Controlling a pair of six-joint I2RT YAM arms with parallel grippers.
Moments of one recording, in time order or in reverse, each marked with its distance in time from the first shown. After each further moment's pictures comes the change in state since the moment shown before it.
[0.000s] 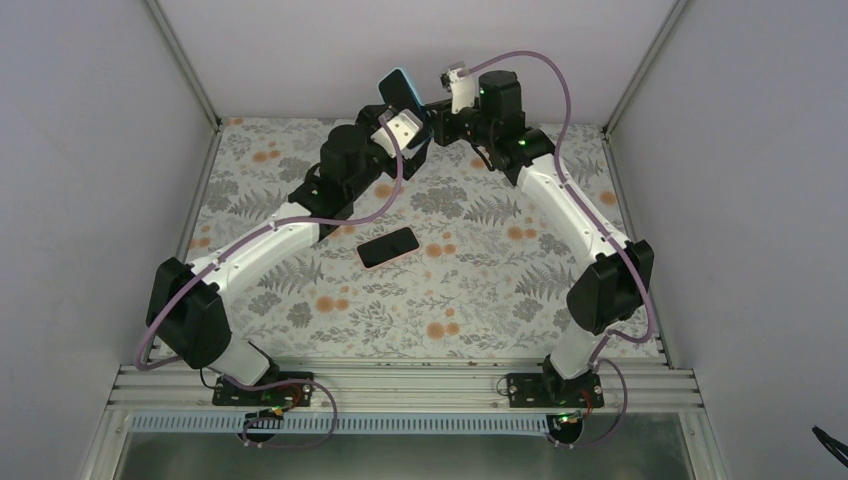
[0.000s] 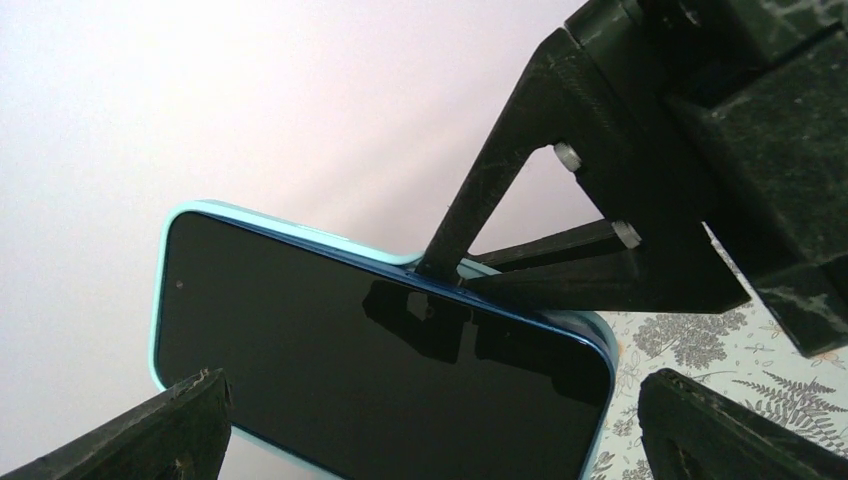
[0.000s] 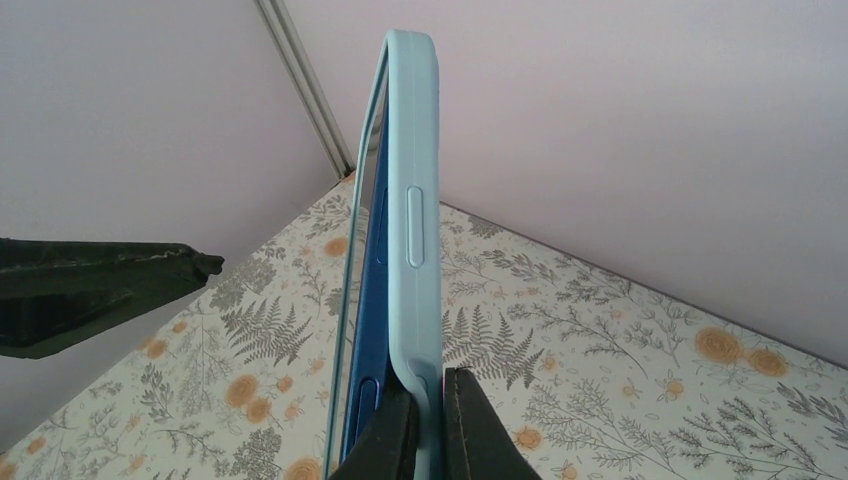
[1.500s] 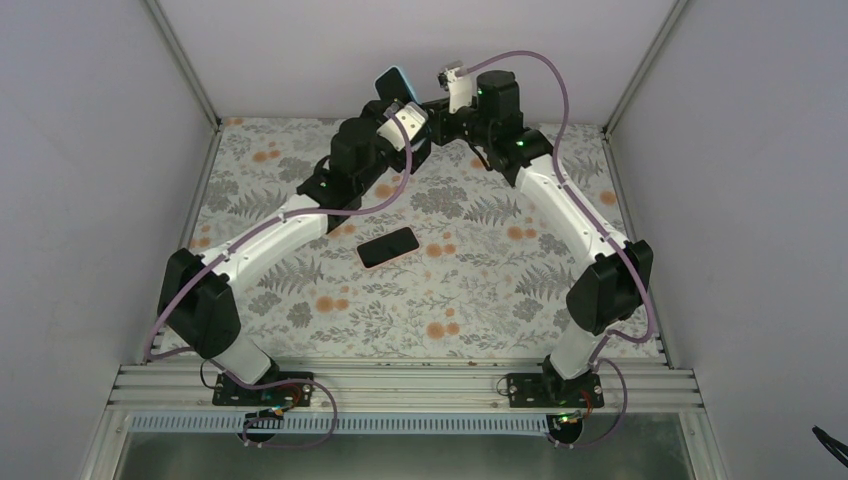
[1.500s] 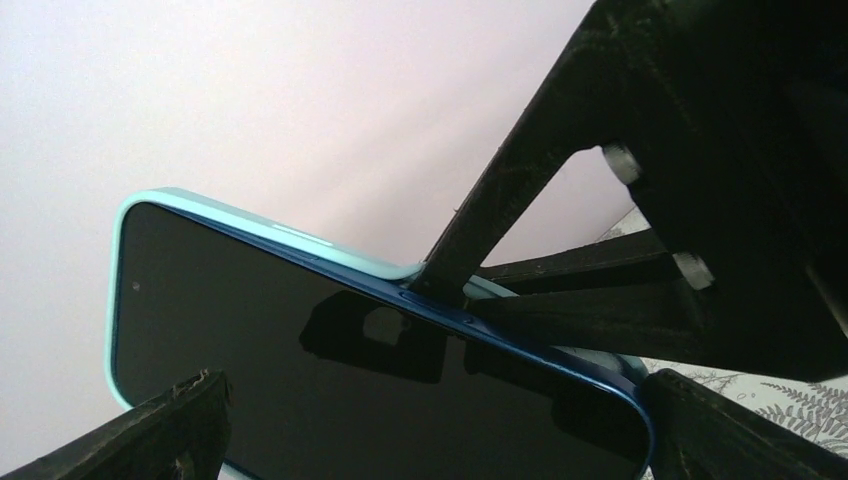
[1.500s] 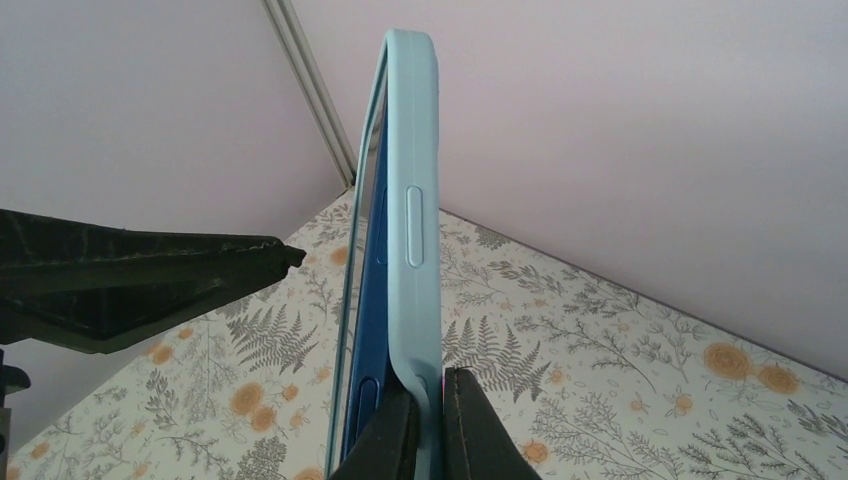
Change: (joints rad) left arm -0.003 0.066 0.081 -0.047 -0.063 -0.012; right arm 0.012 0.000 0.000 0.021 0.000 0.002
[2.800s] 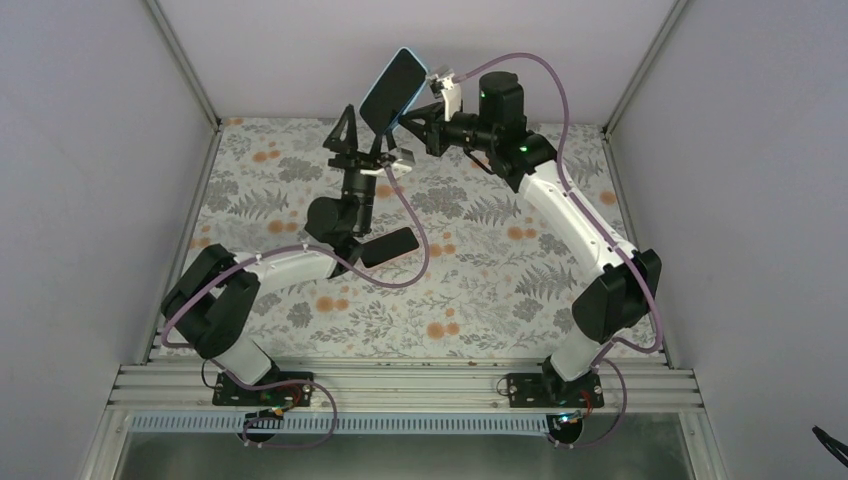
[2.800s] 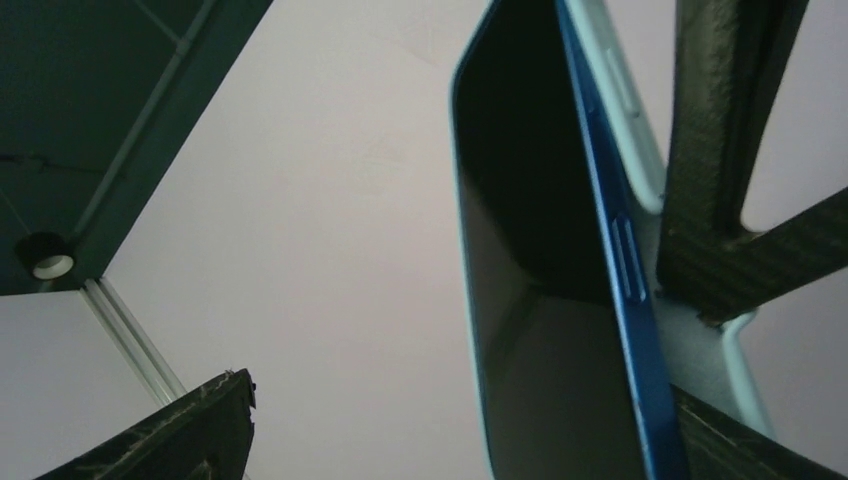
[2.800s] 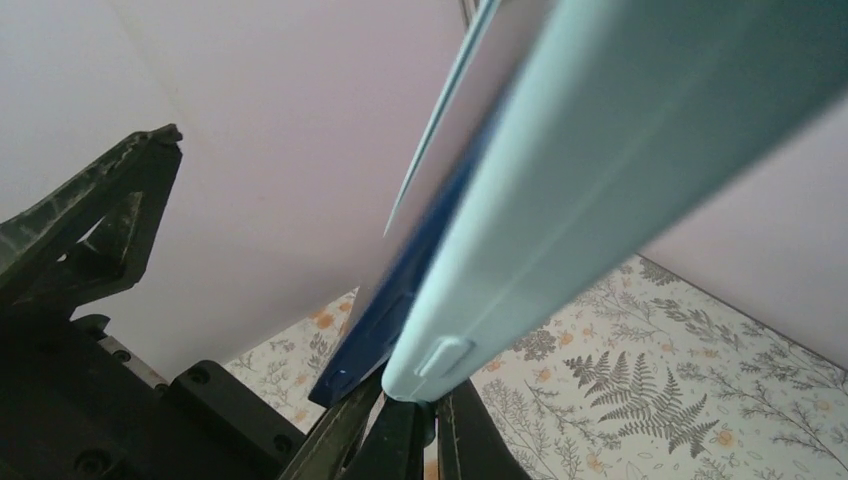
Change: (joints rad) left arm -0.066 0.003 -0.461 1.231 -0.343 0.877; right arm 0.014 -0.052 -0.032 0.038 -0.273 -0.008
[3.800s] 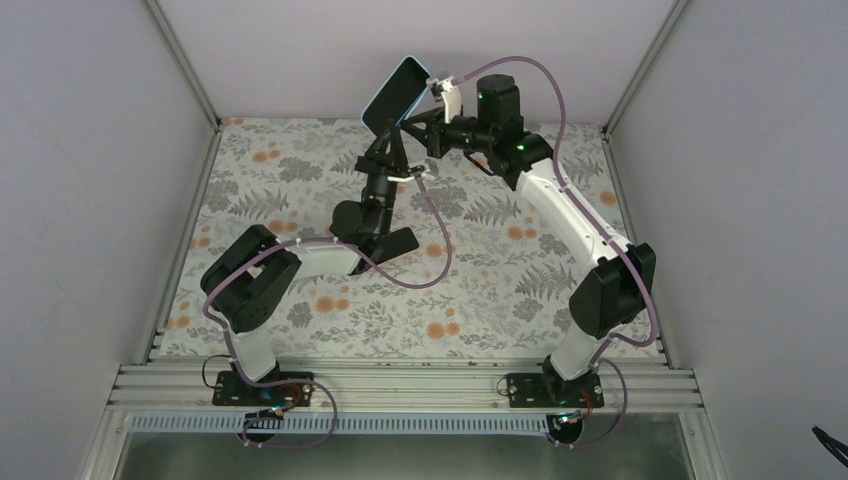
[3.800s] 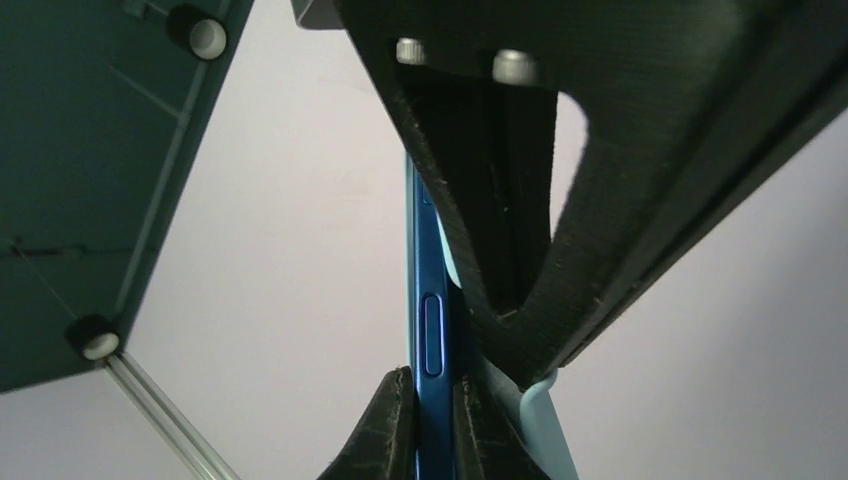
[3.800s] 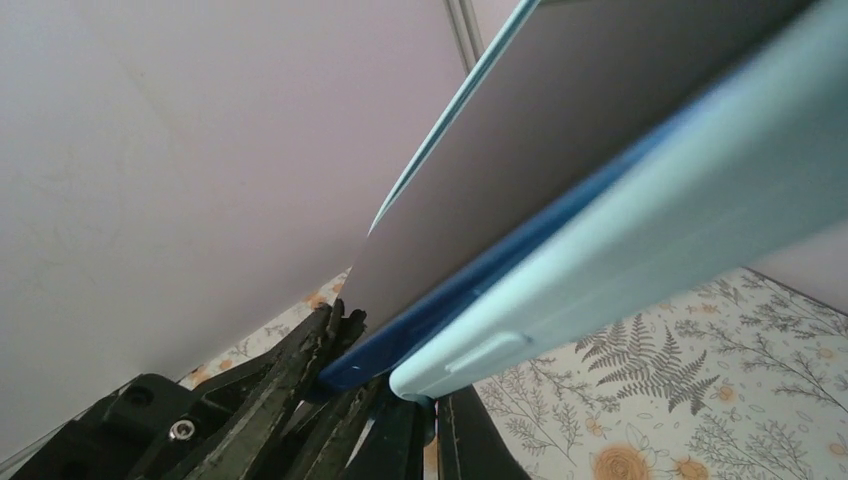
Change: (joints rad) left arm -0.045 0.217 0.068 0.161 0.018 0.233; right arm -0.008 0.030 -0.006 -0.025 -0.016 0.020
